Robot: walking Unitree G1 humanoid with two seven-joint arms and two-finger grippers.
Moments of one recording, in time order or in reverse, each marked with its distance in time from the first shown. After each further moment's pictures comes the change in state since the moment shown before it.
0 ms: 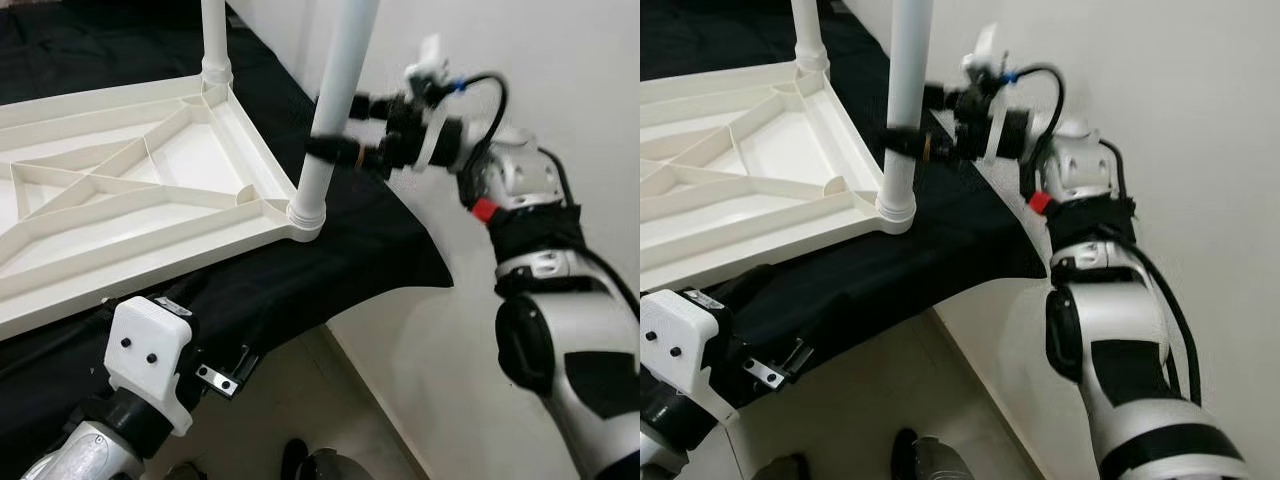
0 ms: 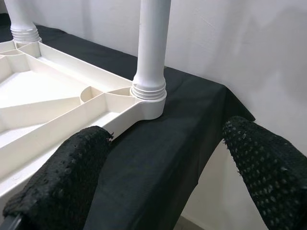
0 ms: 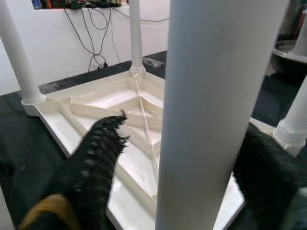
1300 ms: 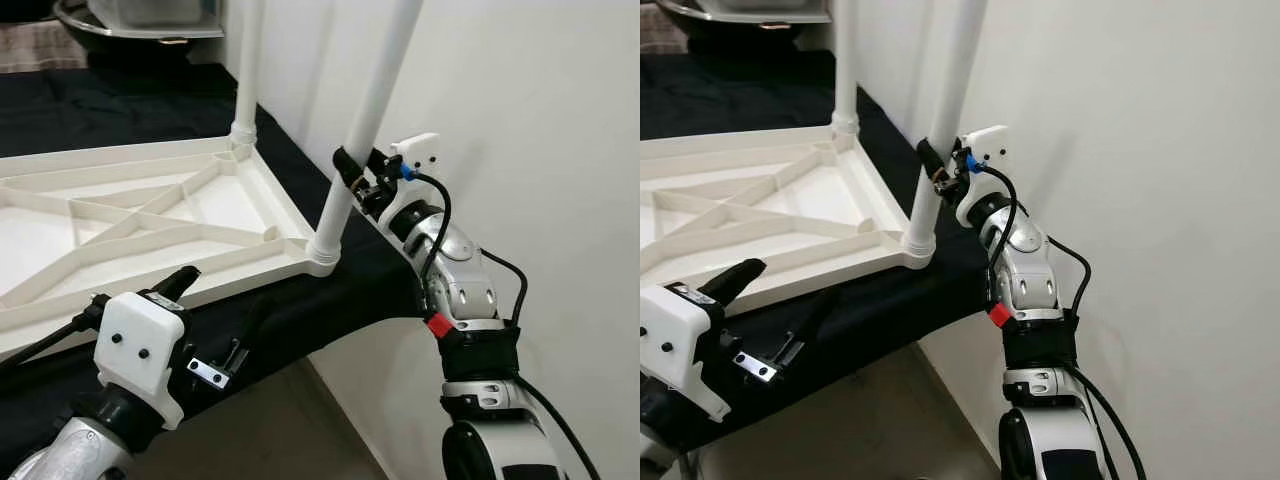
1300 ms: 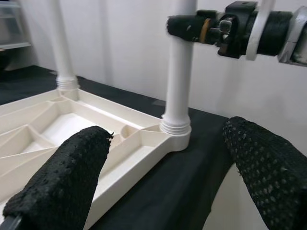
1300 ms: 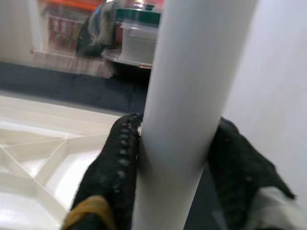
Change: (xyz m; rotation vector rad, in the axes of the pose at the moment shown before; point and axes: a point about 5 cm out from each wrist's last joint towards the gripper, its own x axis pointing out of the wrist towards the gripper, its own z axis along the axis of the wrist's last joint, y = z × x) left arm 0.002 0.008 0.004 0.046 -0.018 0.038; right arm 0.010 0.057 -0.098 0.070 0.102 -0.739
